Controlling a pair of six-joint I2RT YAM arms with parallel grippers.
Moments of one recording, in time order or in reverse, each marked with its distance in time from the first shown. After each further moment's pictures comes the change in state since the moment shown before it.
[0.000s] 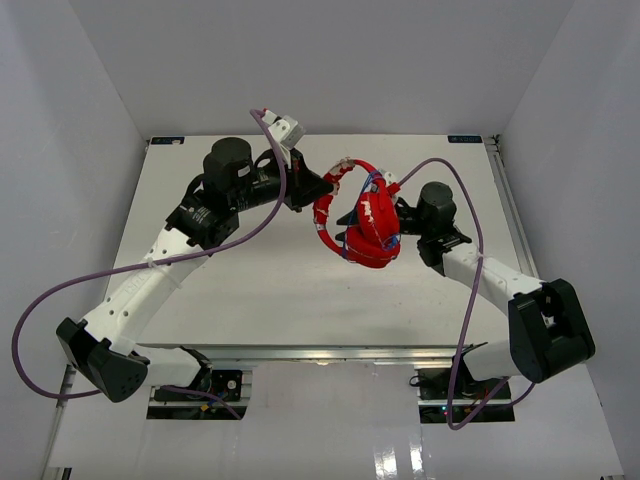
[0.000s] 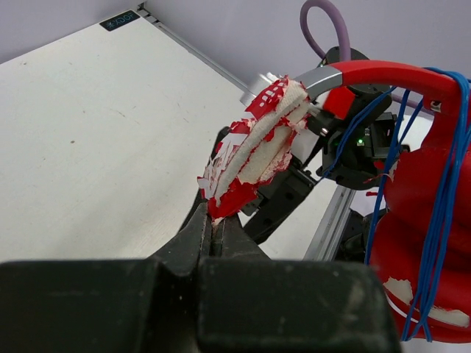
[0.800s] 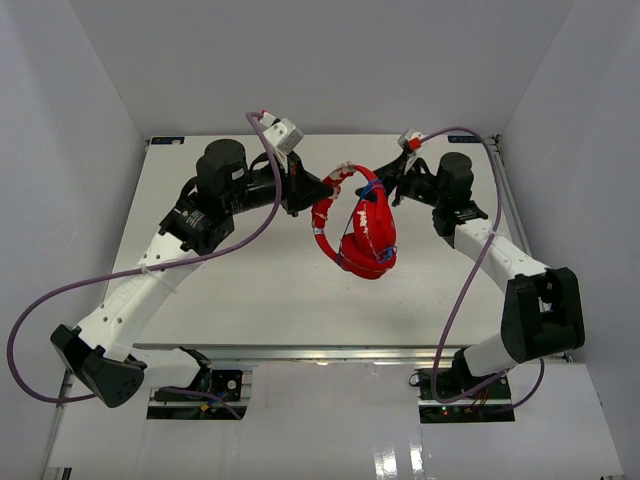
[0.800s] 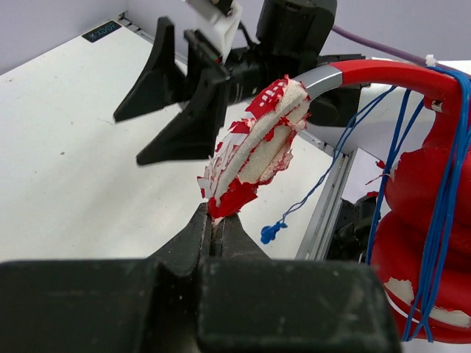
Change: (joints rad) left arm -0.002 -0.031 0.000 -0.007 0.061 0.032; right arm -0.171 0.091 0.200 -0.193 0.257 0.010
